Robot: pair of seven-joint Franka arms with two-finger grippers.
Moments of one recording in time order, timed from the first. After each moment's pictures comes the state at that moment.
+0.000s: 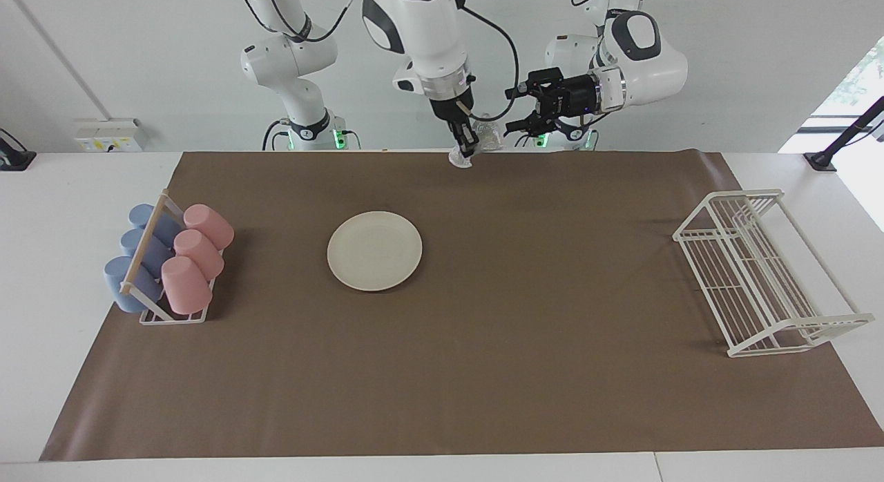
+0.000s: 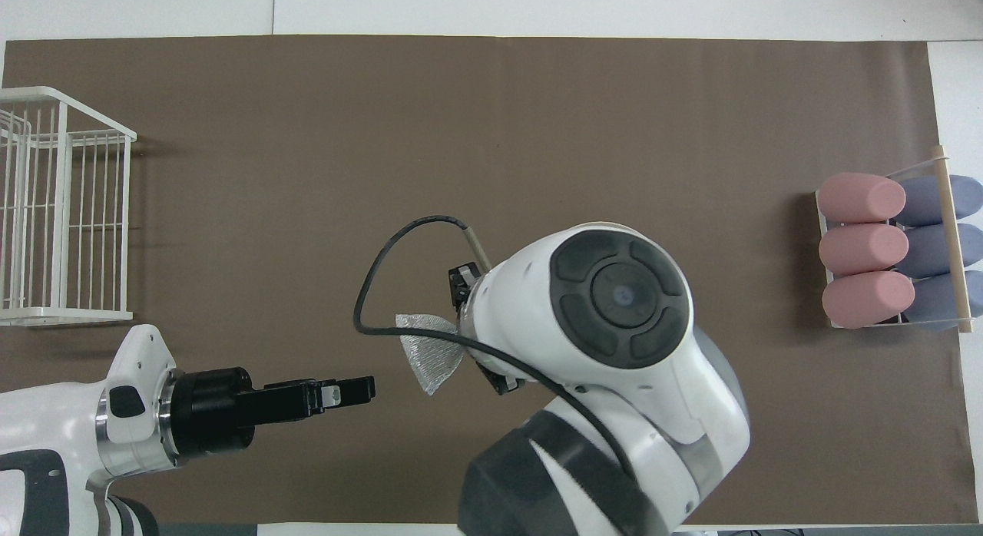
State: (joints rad) left arm -0.32 -0.59 0.03 -2.61 -1.53 1.96 0.36; right arm 0.43 0.05 0.21 -1.76 0.23 1.93 1.77
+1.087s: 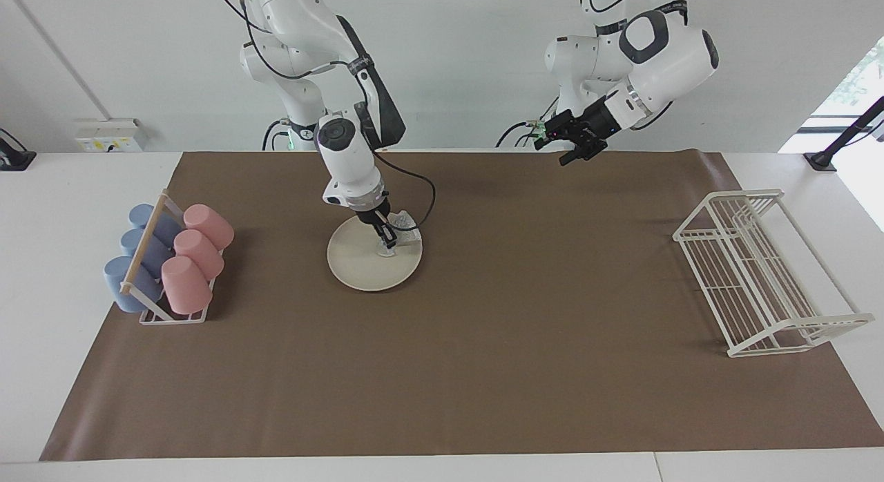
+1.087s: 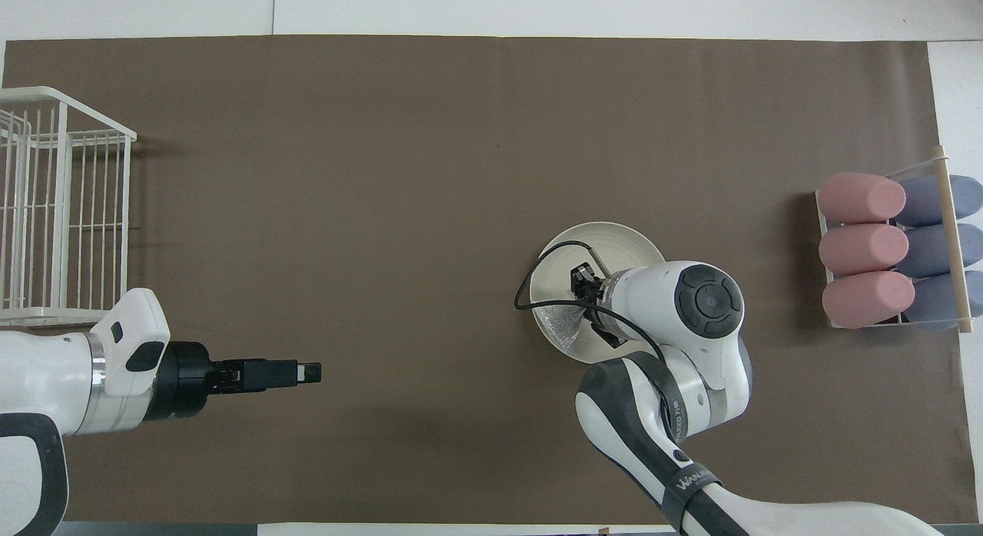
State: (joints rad) left arm -0.23 -0.48 0.04 -2.46 -0.62 1.94 0.08; right arm 0.25 0.11 0.21 -2.33 0.23 2.54 1.33
